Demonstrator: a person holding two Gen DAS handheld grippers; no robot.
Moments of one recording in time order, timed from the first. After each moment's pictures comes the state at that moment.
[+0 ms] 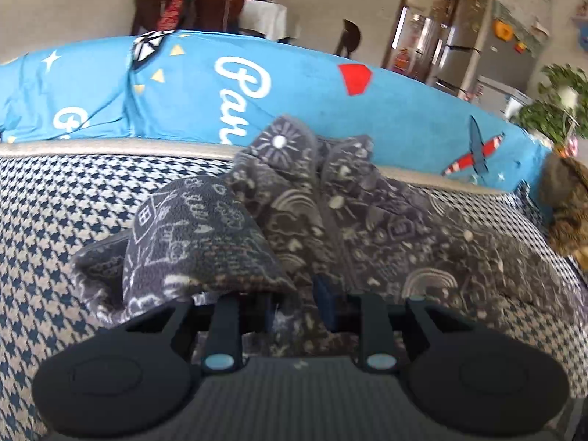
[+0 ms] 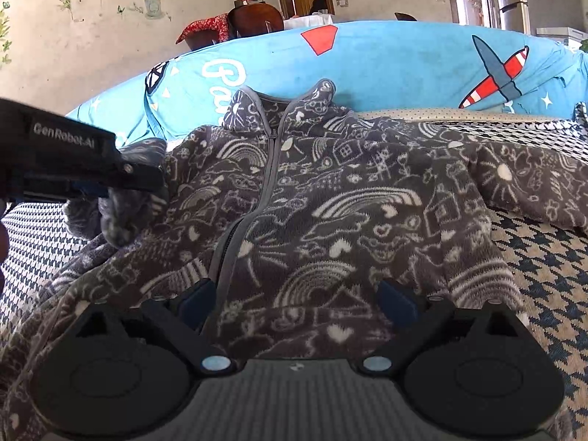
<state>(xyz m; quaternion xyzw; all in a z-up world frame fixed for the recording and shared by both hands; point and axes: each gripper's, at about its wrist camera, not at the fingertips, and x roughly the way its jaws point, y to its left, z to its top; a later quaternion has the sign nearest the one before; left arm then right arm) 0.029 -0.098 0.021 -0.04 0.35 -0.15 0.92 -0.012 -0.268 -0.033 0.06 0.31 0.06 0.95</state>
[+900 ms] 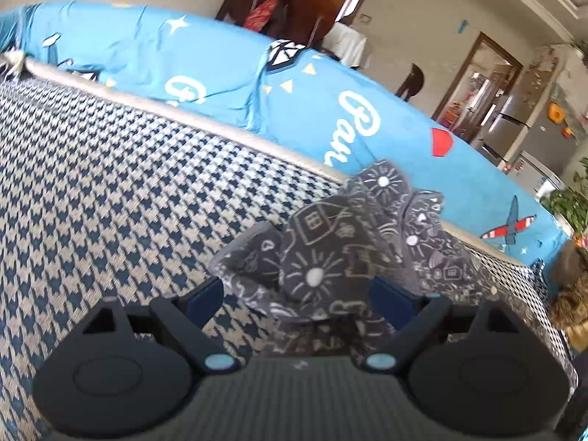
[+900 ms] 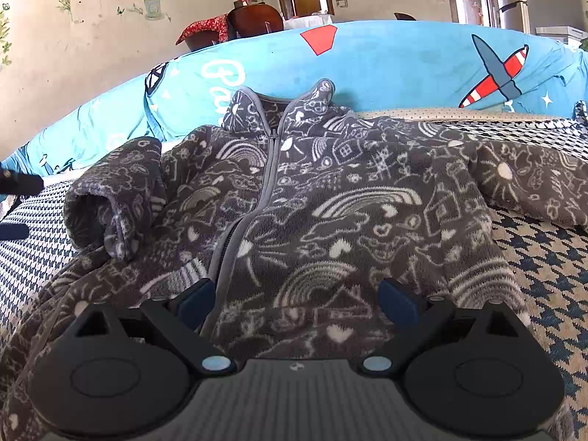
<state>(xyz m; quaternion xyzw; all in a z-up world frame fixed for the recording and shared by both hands) -0.006 0.042 0.027 -0.20 0.35 -0.06 0.91 -0.011 -0.267 -0.033 0.06 0.31 0.06 0.95</state>
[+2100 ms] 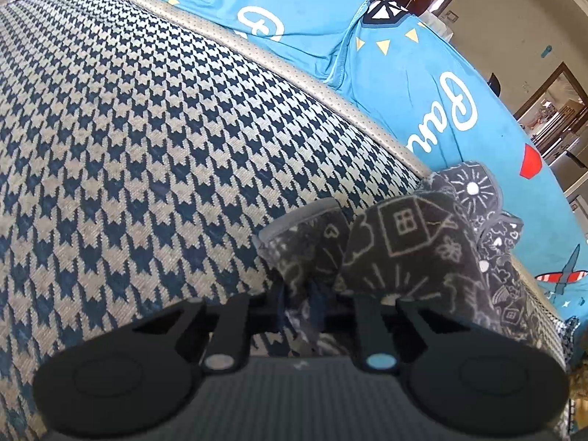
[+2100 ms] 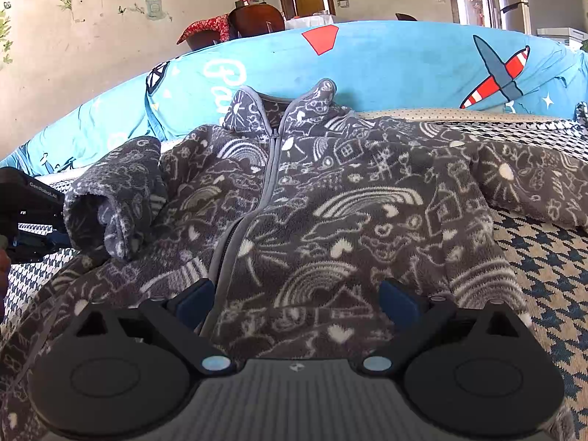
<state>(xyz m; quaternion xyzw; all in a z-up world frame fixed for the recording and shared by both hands) 0.048 0.049 -0.028 -0.26 0.40 0.04 0.88 -0.011 -0.267 -0.034 0.06 0.31 0.06 0.95</state>
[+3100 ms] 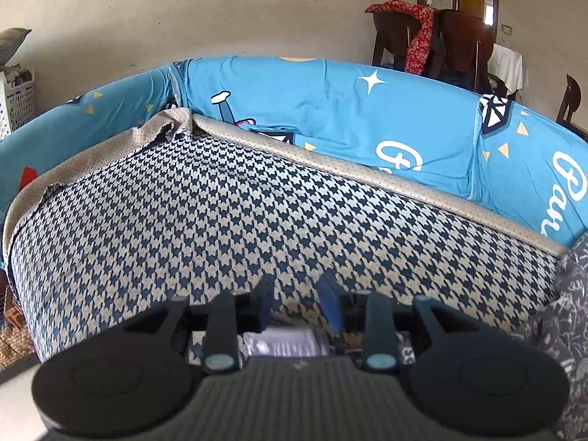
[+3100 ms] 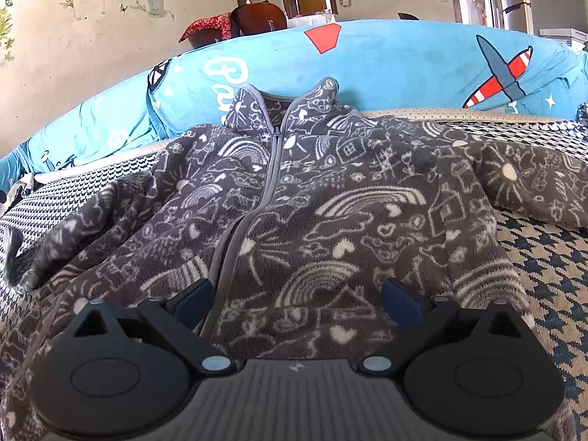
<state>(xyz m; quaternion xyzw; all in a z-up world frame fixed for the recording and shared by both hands) 0.036 0.143 0.056 -0.10 0.34 0.22 0.91 -0.009 -0.266 -0.036 0.06 0.31 0.07 0.95</state>
